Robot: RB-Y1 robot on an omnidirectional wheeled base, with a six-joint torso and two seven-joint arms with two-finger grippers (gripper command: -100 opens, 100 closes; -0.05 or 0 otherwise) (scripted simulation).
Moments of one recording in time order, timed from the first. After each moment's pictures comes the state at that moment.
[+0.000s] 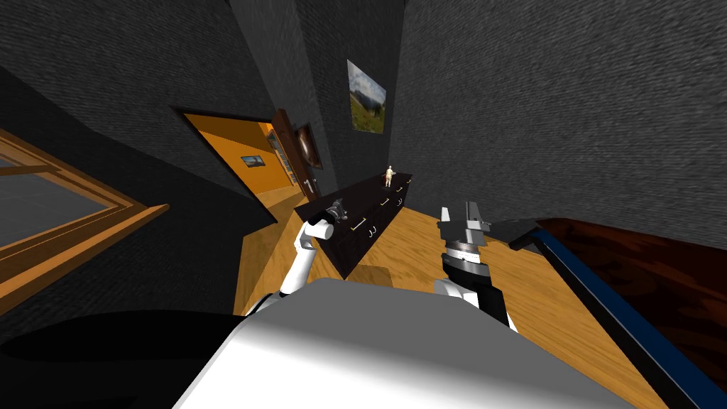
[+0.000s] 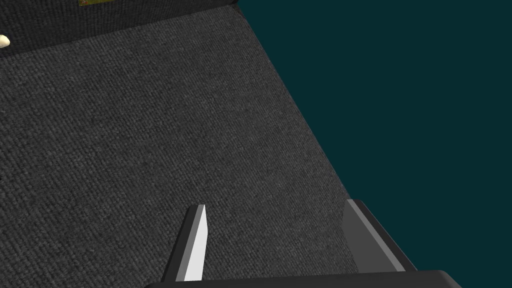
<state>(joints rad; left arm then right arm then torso) -0.12 0.27 0.03 -2.00 0.26 0.73 0.27 0.53 -0.01 0.06 -2.36 -0.08 -0.41 -0.17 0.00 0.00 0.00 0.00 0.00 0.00</state>
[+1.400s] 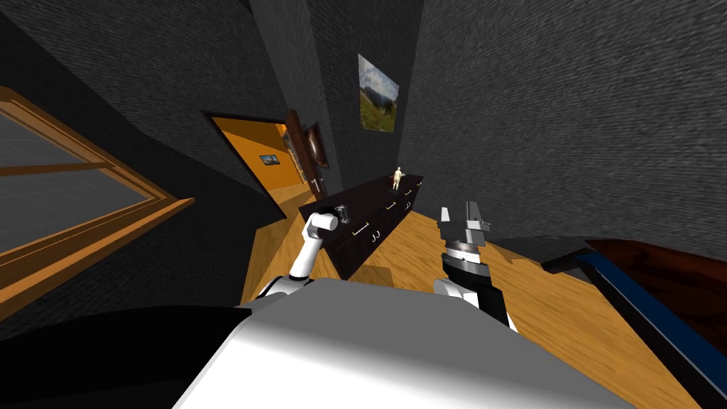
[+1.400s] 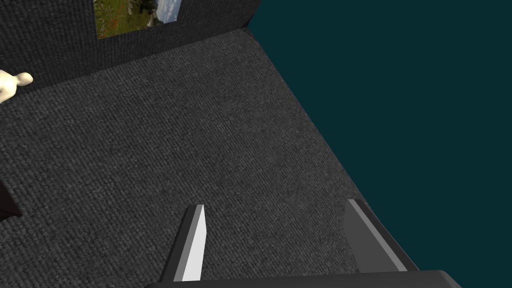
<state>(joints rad) -0.27 0.27 0.01 -1.87 0.30 1.09 0.40 0.53 -0.01 0.06 -2.36 -0.08 -0.41 -0.17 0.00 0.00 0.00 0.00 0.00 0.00</state>
